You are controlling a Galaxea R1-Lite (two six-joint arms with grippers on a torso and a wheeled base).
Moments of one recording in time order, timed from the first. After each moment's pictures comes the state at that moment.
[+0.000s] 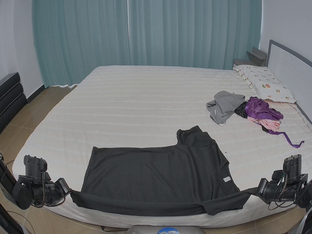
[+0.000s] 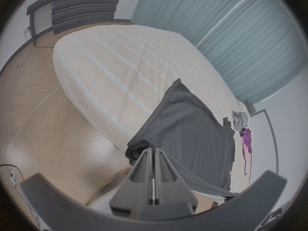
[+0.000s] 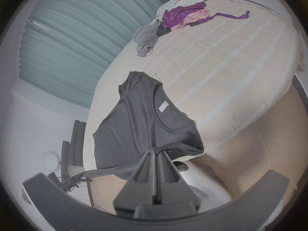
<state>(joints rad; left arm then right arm) 0.02 1.75 -0.13 -0.72 -0.11 -0.70 0.13 1.70 -0.02 -0.88 0.23 0.75</state>
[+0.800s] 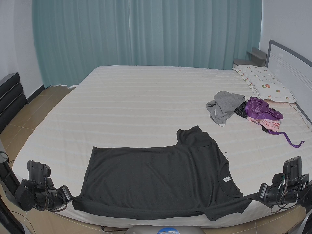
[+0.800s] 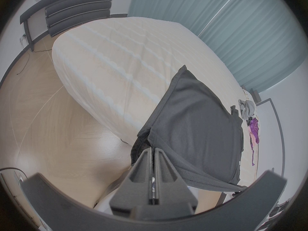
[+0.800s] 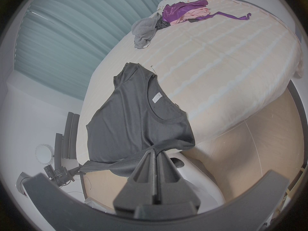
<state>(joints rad) 0.01 1.81 -0.10 -0.72 -0.12 -0.63 0.14 1.63 -0.04 -0.69 0.22 0.69</state>
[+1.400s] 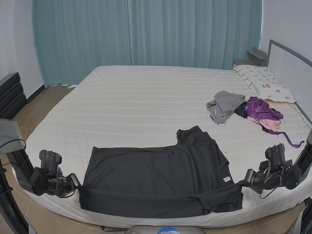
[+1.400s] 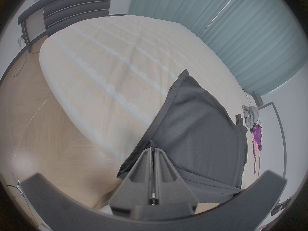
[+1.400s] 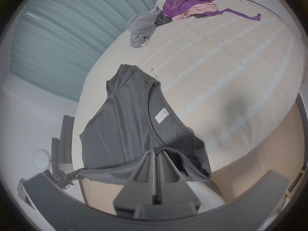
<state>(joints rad) 0.02 2.03 -0.34 -0.72 -0.11 -0.63 0.13 1.92 -0.32 -0.68 0.21 0.69</state>
